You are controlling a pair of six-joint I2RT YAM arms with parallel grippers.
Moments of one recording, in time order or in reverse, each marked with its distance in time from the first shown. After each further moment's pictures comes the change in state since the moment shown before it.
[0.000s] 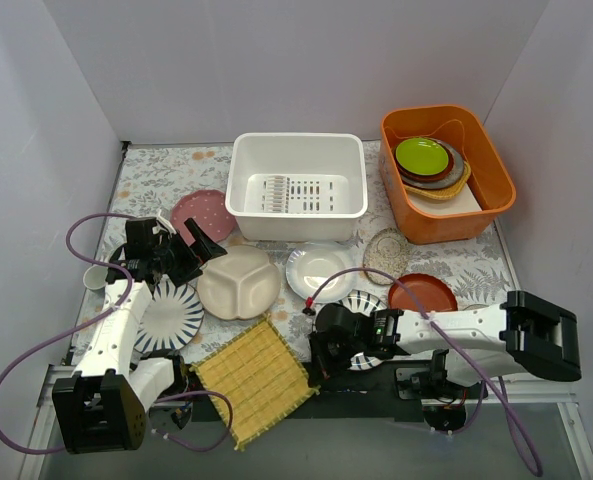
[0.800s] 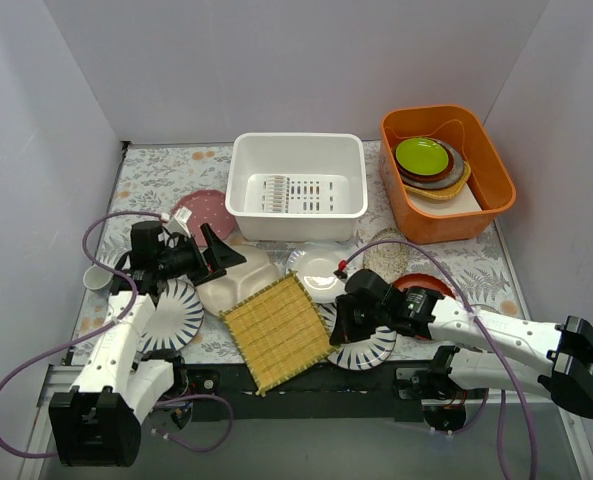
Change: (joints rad) left arm -0.050 -0.073 -0.056 0.113 0.317 0.020; right arm -0.278 -0.255 0.051 -0.311 0.134 -0.196
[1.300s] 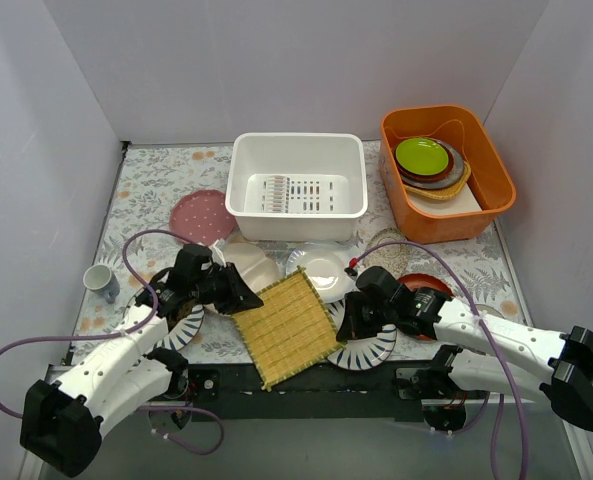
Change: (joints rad) left arm -0.446 -0.061 -0.127 -0.010 -0.289 -0.288; right arm -0.107 -0.051 -0.068 0.019 -0.047 -0.031
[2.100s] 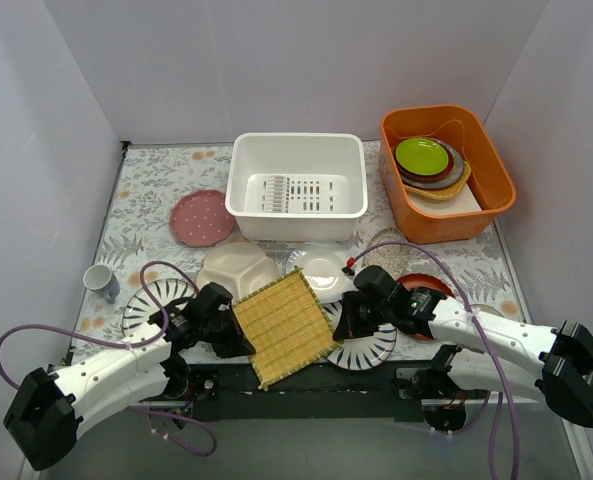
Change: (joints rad) left arm -0.292 -0.074 -0.212 -0.165 -0.250 -0.315; right arm -0.011 0.040 -0.018 0.075 -0.027 0.002
